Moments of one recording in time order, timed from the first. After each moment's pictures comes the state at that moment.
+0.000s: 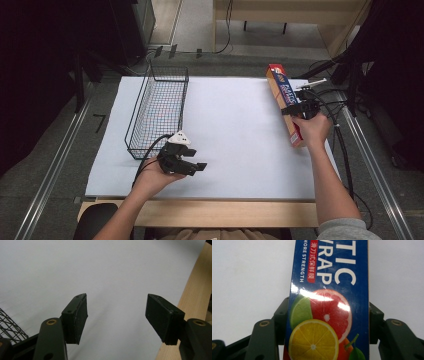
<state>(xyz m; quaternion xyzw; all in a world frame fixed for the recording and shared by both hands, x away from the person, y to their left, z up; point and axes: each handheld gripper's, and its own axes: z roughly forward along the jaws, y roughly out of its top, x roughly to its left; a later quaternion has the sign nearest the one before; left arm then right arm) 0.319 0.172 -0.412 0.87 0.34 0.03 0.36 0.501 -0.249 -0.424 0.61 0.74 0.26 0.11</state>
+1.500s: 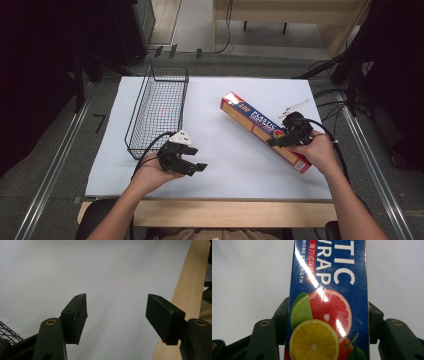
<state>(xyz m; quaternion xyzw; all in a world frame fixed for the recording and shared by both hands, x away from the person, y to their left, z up) 0.321 0.170 -0.402 0.89 0.28 0.03 0.36 0.408 -0.206 -0.410 0.35 0.89 0.29 0.04</state>
